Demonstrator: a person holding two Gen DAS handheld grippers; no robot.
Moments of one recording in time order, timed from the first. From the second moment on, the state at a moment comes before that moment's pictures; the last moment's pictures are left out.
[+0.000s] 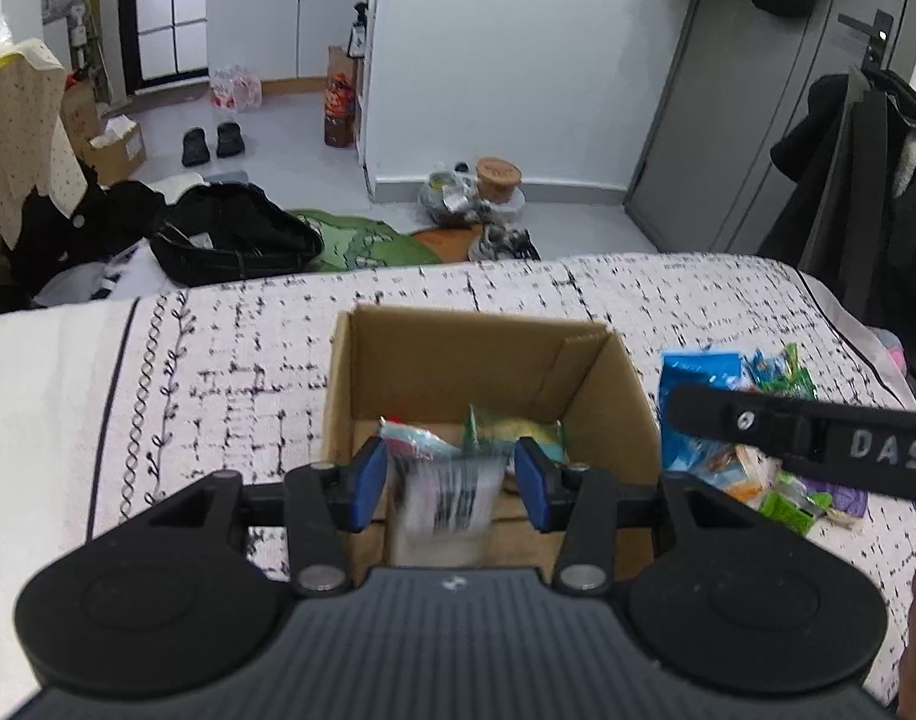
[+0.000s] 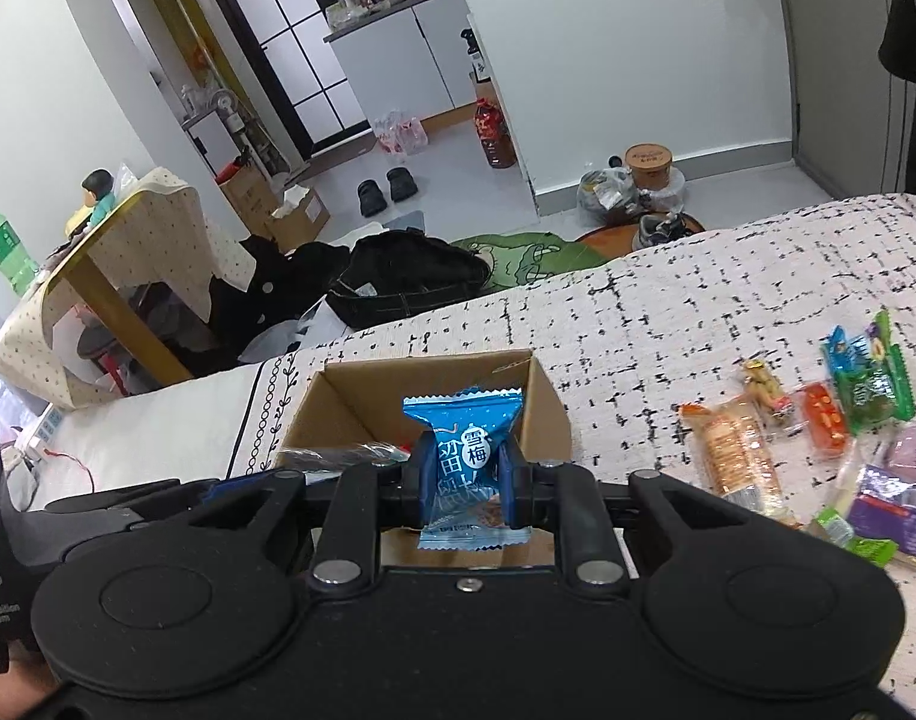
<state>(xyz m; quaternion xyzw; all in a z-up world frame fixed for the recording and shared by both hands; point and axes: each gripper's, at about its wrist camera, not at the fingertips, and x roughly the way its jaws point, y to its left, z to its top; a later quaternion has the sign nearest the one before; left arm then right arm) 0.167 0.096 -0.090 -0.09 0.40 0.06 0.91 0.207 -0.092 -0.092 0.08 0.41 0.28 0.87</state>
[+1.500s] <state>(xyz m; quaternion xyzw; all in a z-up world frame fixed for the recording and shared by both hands) 0.127 0.057 -0.045 -0.11 0.35 0.04 0.93 0.173 -0.186 -0.065 0.06 0.37 0.23 0.90</state>
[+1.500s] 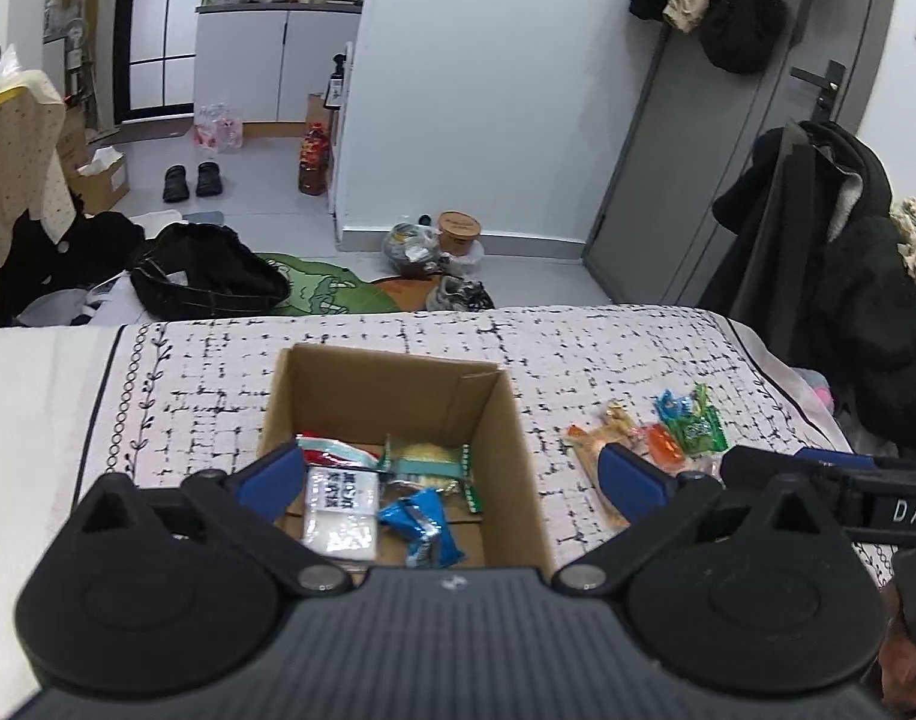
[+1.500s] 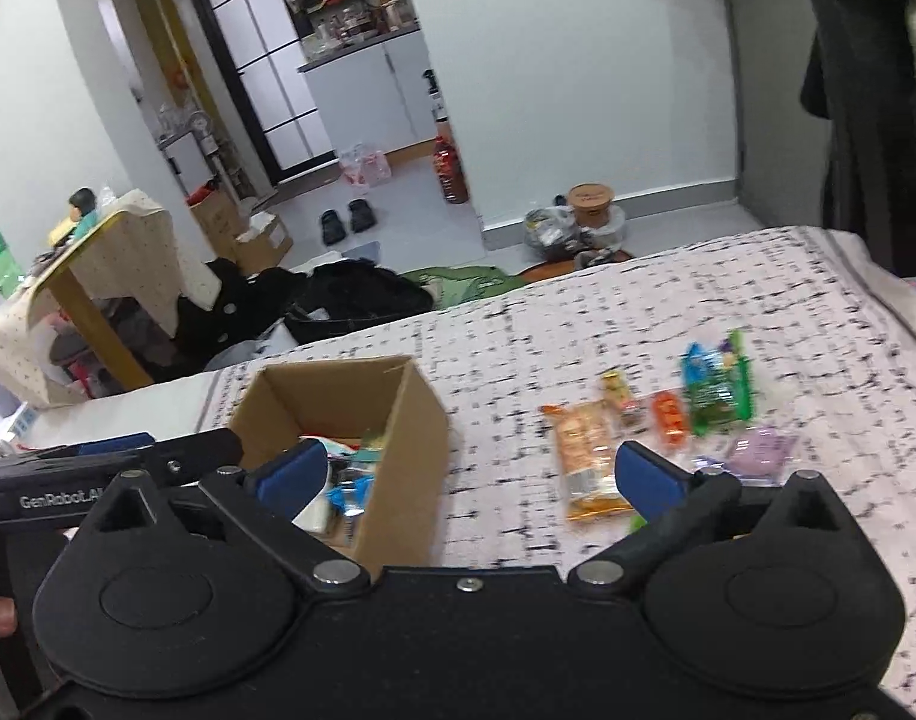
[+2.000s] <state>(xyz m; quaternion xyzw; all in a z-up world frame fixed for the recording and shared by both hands) 0.139 0.026 -0.037 -0.07 0.35 0.01 0.93 0.162 -0.234 -0.056 0.04 0.36 0.19 0.91</state>
